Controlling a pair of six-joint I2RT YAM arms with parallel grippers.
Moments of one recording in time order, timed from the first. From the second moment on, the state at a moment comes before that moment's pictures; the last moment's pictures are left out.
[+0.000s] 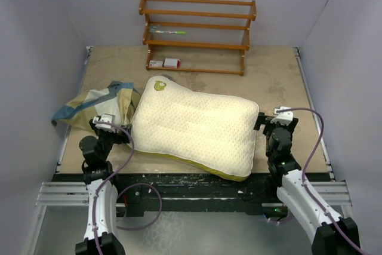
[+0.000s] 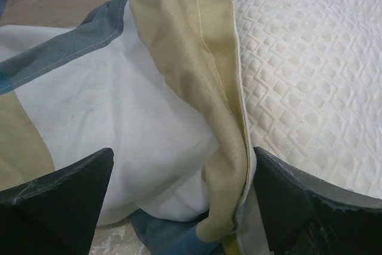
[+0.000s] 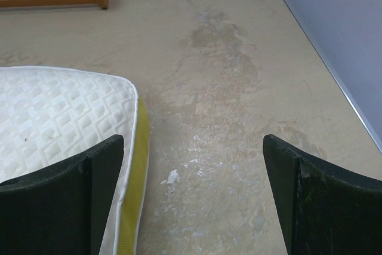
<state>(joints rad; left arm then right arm) 0.31 0.38 0.03 0.20 0.47 0.08 0.26 0.59 0.12 0.31 0.52 0.02</state>
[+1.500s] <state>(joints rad) 0.30 0.40 0.03 0.20 0.44 0.06 0.25 0.27 0.02 0.22 0.38 -0.03</state>
